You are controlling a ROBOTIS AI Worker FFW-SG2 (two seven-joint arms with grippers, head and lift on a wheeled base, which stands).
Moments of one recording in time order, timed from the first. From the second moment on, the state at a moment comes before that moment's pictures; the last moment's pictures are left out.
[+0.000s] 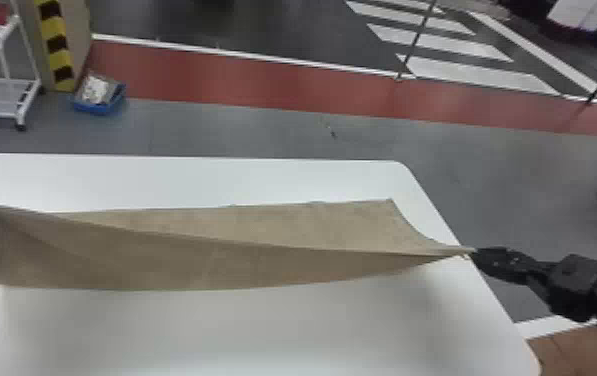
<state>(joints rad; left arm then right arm) 0.46 0.30 0.01 -2.33 0.09 0.51 0.04 0.32 -0.38 -0.76 -1.97 0.14 0.50 1.19</state>
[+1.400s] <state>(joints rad) 0.19 0.30 -0.06 -2.07 0.05 0.60 0.04 -0.20 -0.42 -0.48 -1.48 0.31 0.53 1.10</state>
